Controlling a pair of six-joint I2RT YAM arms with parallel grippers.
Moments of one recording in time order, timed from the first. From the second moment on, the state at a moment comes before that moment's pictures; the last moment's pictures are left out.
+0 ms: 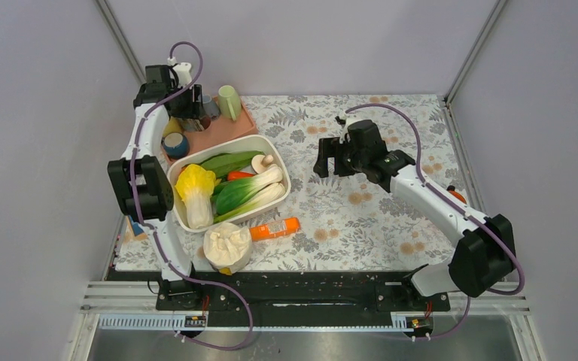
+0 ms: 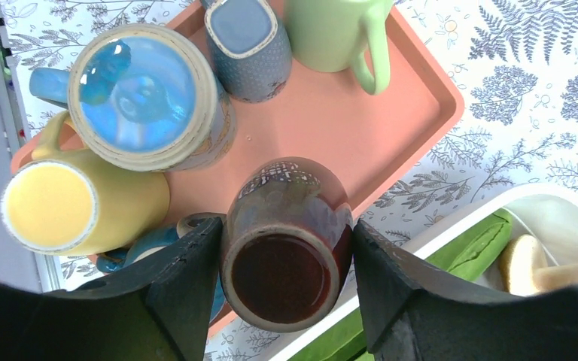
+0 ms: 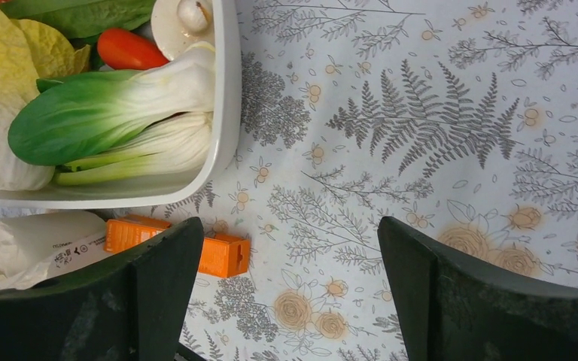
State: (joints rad) left arm 0.14 2.01 1.88 -0.60 0.29 0.17; right arm 0.52 1.40 1.14 -0.40 -0.11 0.36
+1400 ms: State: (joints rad) left arm -0.13 1.58 1.54 -0.55 0.81 -0.24; right arm 0.70 1.54 1.01 0.49 -0.21 0.79
